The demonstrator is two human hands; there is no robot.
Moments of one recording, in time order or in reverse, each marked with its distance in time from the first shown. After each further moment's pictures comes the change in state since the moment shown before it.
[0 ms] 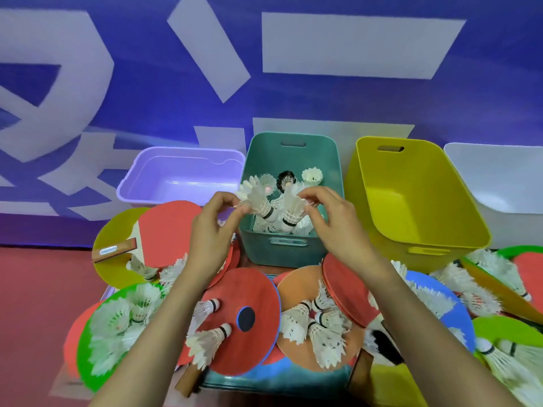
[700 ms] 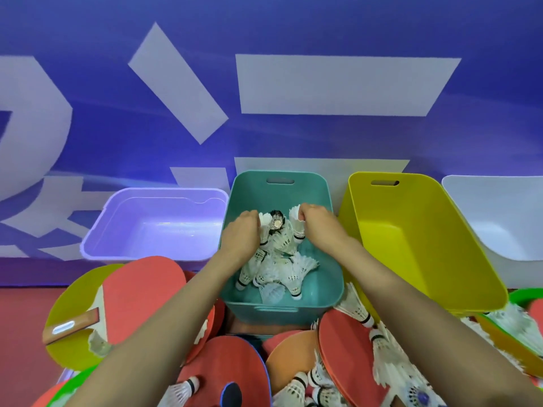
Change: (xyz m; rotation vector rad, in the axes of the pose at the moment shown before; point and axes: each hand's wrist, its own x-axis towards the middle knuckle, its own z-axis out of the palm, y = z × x) left_hand 0.143 -0.050 0.104 0.834 -0.397 -0.035; right_hand 0.133 0.091 0.020 -0.519 -0.347 0.242
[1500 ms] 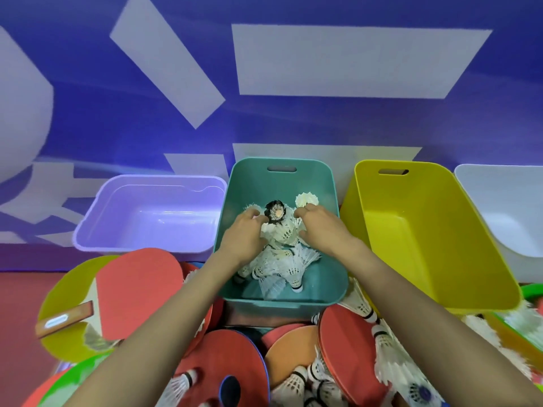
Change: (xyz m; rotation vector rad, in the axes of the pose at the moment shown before) left_hand -0.004 -0.007 0.014 -0.014 -0.203 0.063; right_hand 0.003 0.008 0.020 -0.123 -0.099 -0.085
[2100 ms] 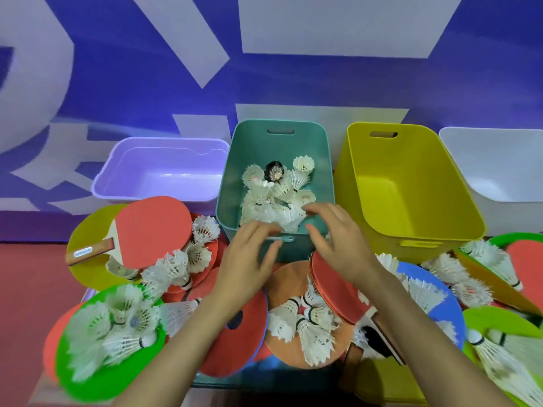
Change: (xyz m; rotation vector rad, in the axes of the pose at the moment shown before) left_hand -0.173 0.034 0.037 -0.360 0.455 0.286; right_hand -0.170 -0.027 0.016 0.430 0.479 -0.199
